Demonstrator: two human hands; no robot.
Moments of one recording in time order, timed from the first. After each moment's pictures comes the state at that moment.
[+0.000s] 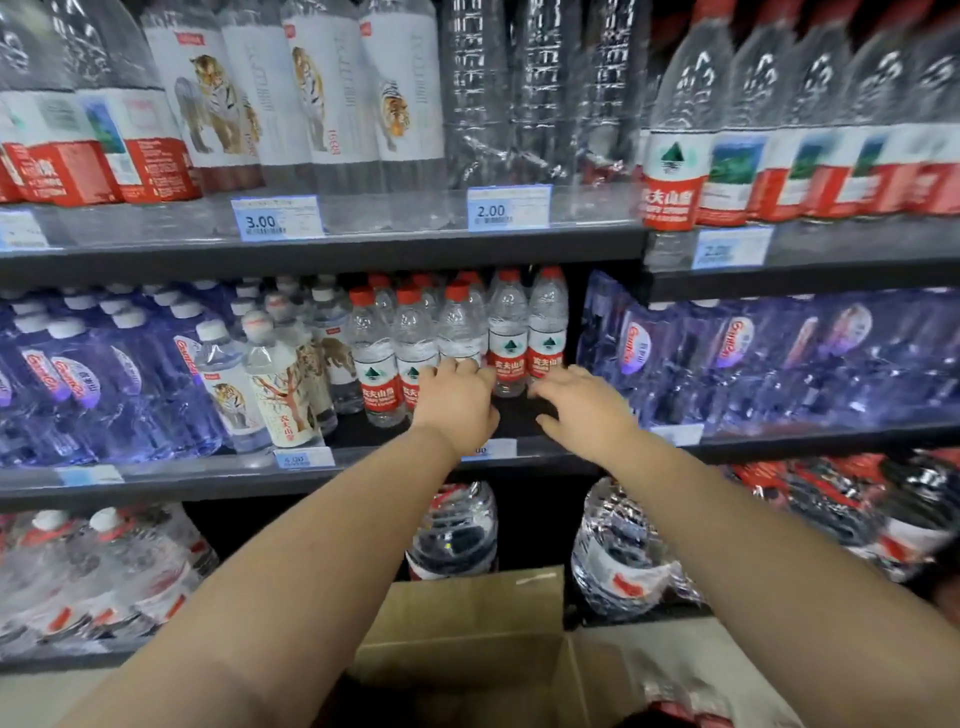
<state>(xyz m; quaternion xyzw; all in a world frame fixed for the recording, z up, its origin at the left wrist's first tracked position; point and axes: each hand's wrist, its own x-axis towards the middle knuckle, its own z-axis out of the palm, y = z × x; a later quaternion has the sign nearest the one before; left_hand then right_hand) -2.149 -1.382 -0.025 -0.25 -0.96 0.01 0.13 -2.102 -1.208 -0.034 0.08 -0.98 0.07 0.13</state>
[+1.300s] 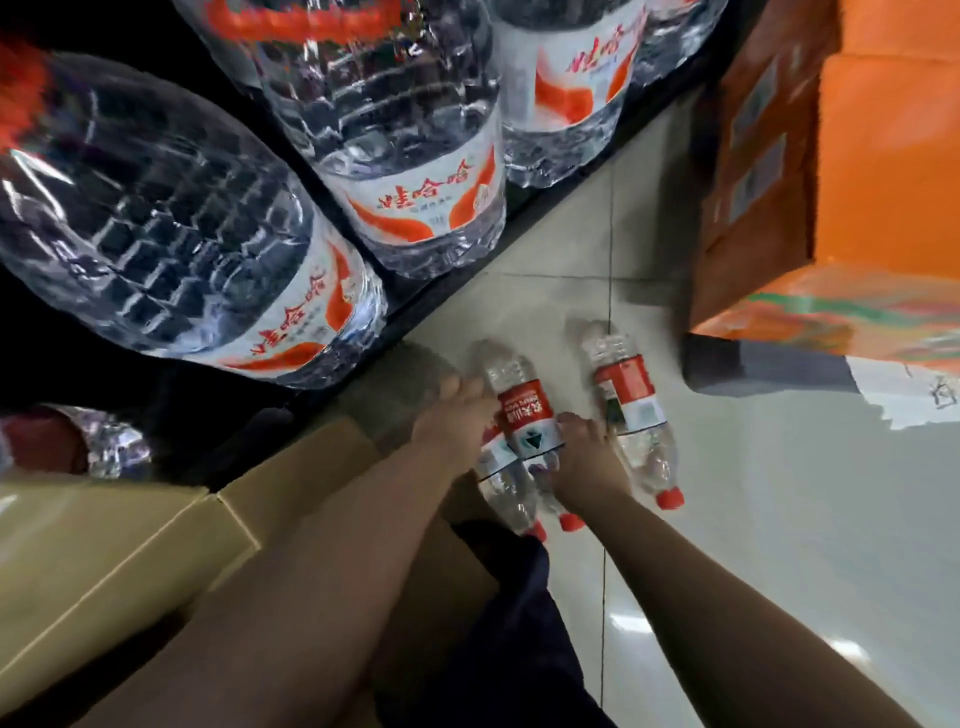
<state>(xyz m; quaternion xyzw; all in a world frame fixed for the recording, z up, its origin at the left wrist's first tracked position) -1.990 -1.091 -0.514 -0.52 -0.78 0.16 -0.31 -1.824 -1.029 -0.547 -0.49 -0.77 0.37 -0.18</state>
